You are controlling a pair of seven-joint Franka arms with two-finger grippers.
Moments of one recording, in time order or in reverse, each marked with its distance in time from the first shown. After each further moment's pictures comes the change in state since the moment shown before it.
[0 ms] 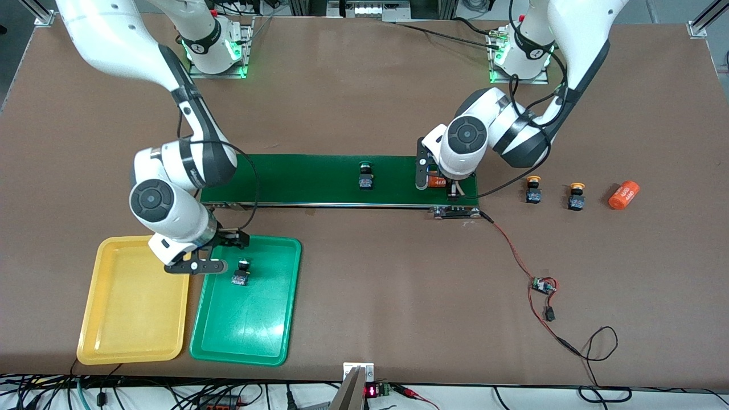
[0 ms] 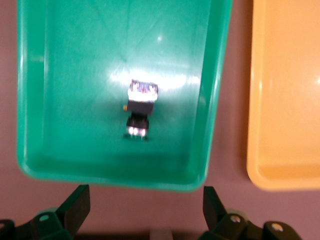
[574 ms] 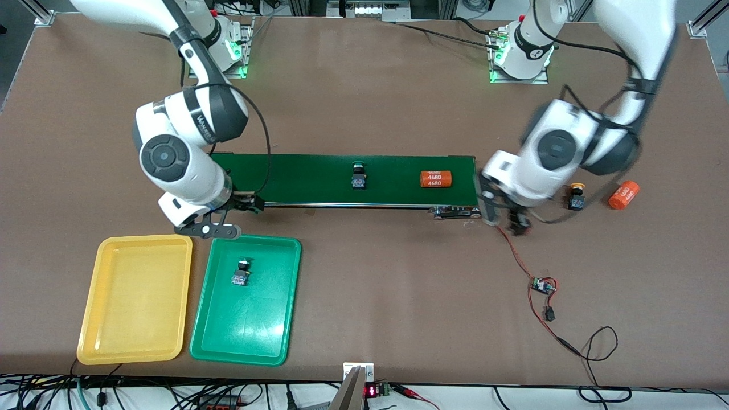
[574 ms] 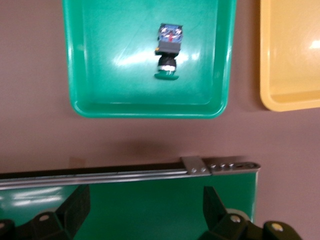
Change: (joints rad) left arm 0.132 -0.065 0.193 0.017 0.000 0.117 0.102; right arm 0.001 -0.162 0.119 -0.101 0.003 -0.131 0.197
